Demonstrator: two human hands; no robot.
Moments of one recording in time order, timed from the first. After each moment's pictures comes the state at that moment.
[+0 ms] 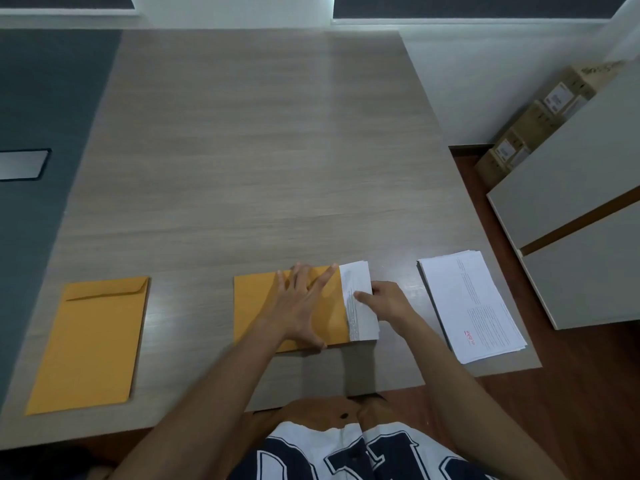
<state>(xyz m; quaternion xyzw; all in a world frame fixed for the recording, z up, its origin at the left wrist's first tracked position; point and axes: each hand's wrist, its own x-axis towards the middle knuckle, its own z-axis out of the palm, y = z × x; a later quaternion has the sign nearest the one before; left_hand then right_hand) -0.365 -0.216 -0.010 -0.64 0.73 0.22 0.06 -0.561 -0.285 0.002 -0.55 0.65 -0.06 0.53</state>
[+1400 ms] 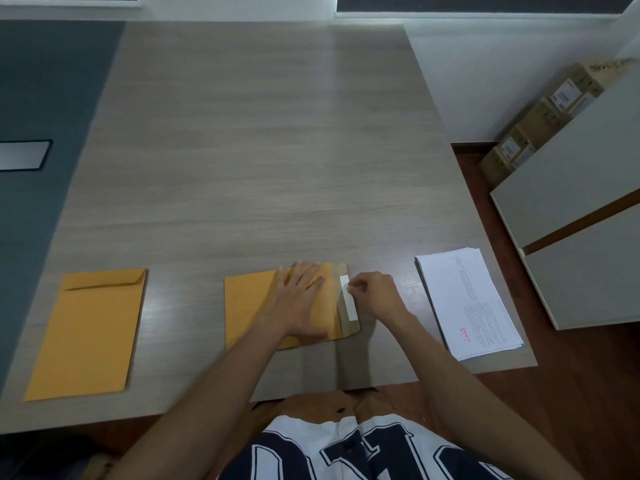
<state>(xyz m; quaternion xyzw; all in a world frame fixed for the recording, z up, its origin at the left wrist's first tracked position) -0.374 -0.214 -0.023 -0.65 0.73 0.17 0.12 -0.559 -0.290 -0.014 -0.73 0.58 -0.03 0.36</state>
